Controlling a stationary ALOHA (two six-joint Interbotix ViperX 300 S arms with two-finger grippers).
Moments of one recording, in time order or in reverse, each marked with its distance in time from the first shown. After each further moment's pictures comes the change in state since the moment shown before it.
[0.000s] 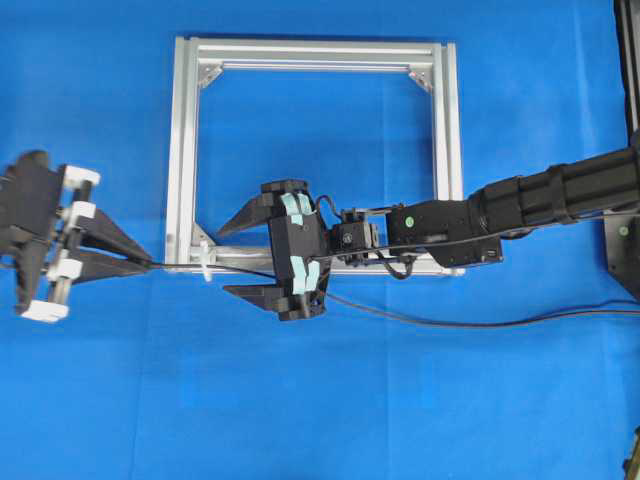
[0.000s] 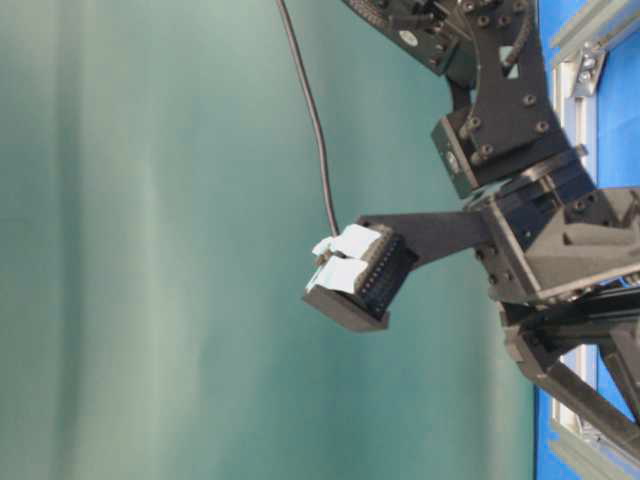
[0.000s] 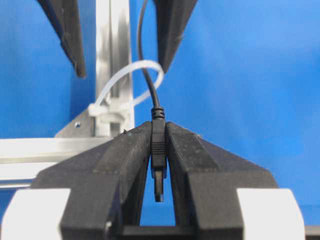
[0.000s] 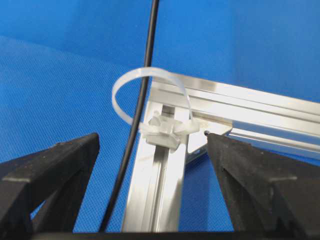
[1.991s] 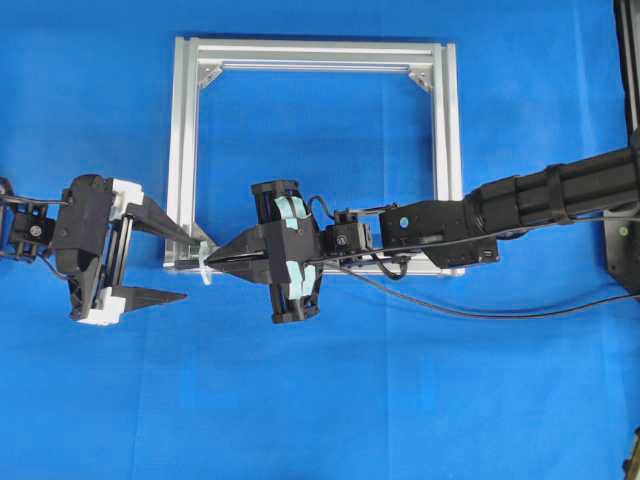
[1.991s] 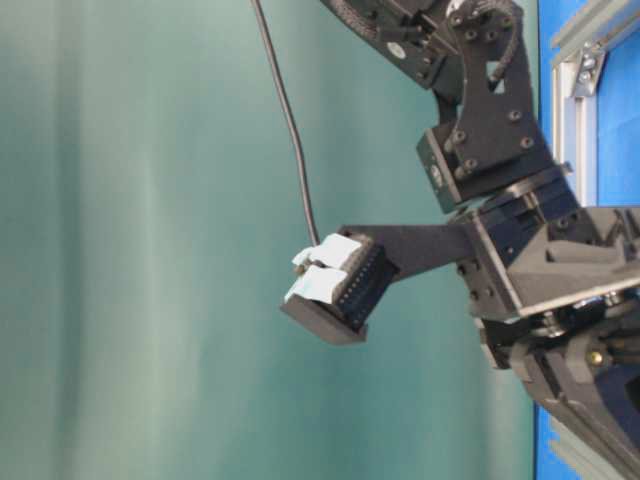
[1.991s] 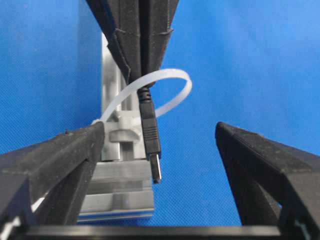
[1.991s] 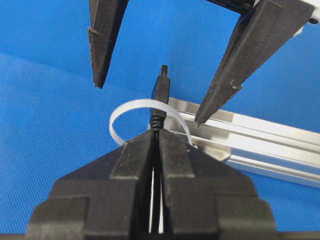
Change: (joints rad) left arm 0.015 0.434 -0.058 0.002 -0.339 0.057; right arm 0.002 0.002 -0.031 -0.032 0.000 -0.006
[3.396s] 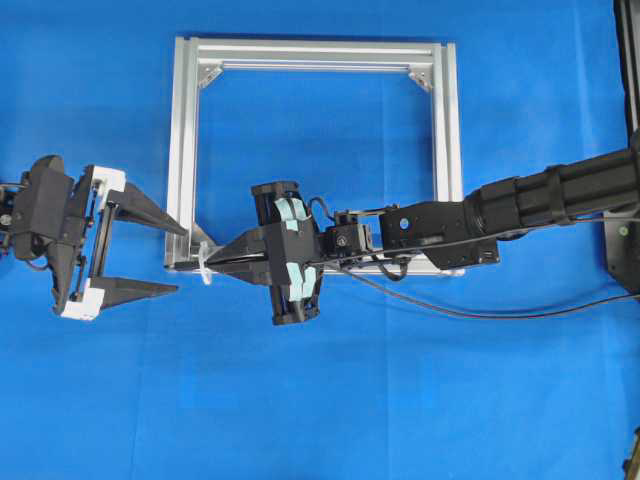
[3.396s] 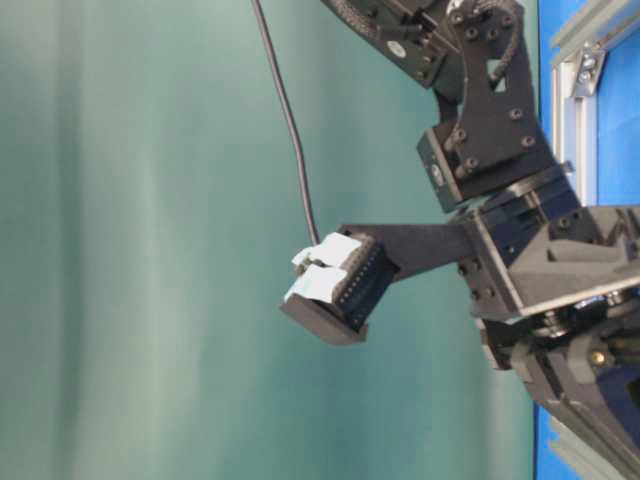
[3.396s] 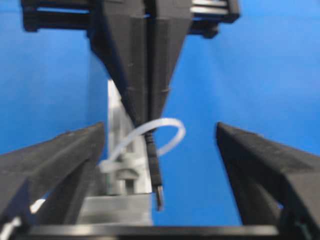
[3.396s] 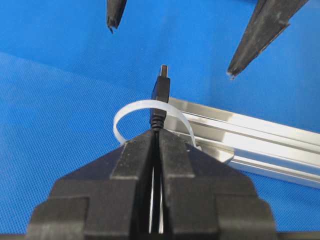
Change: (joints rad) left arm 0.003 -0.137 0.038 -0.002 -0.049 -0.002; right arm 0.005 -0.002 0.000 0.000 0.002 0.000
